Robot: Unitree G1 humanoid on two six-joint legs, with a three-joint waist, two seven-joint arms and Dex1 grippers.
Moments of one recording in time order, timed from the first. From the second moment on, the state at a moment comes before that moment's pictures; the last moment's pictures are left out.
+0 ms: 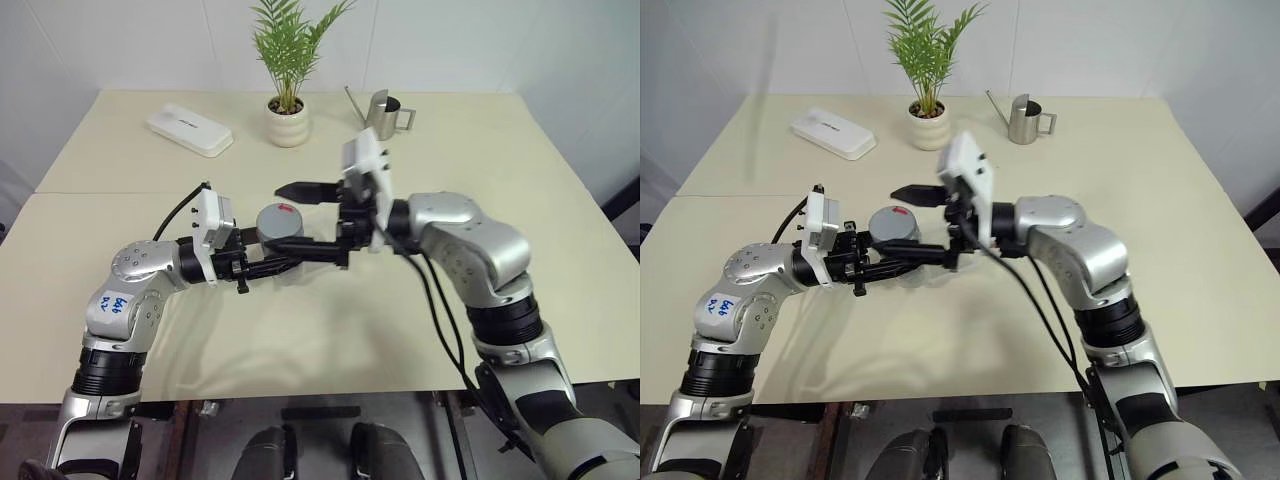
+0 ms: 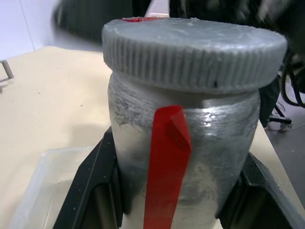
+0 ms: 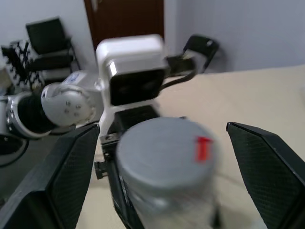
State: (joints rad) left arm -0.52 0.57 0.06 -0.09 -0.54 0.38 -1.05; right arm -0.92 -0.29 0.22 -0.15 0.53 0.71 0.89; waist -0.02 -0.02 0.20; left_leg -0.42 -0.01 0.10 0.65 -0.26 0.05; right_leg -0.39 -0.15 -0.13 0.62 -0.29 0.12
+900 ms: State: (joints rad) left arm -0.52 0.57 0.06 -0.09 -0.54 0.38 -1.03; right arm -0.92 -0.43 0.16 -0.08 0.52 0.65 1.02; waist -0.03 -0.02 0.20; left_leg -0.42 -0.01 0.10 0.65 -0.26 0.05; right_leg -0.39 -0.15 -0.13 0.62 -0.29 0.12
